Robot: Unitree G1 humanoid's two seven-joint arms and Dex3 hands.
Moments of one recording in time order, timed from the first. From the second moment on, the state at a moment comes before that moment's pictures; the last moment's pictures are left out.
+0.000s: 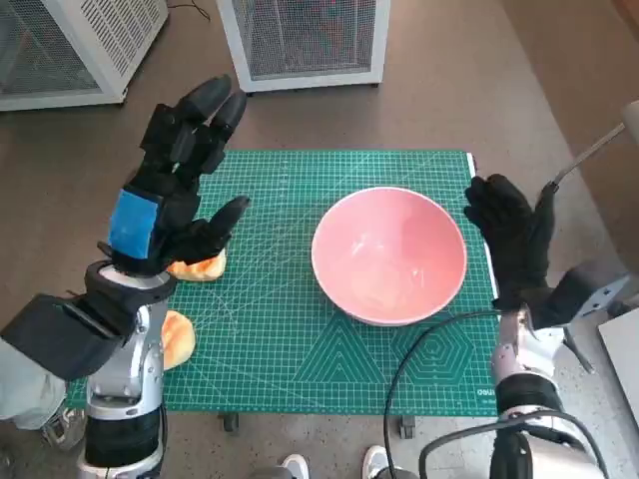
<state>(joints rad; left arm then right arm) -0.41 0.24 0.13 -0.17 -0.17 -0.13 -0.24 -0.76 -0.18 -0.35 1.24 0.29 -0.59 0.46</state>
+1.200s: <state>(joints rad) -0.36 0.26 0.15 -0.23 -0.16 -0.09 -0.23 -0.84 -0.04 -0.36 1.27 0.28 -0.47 0.40</state>
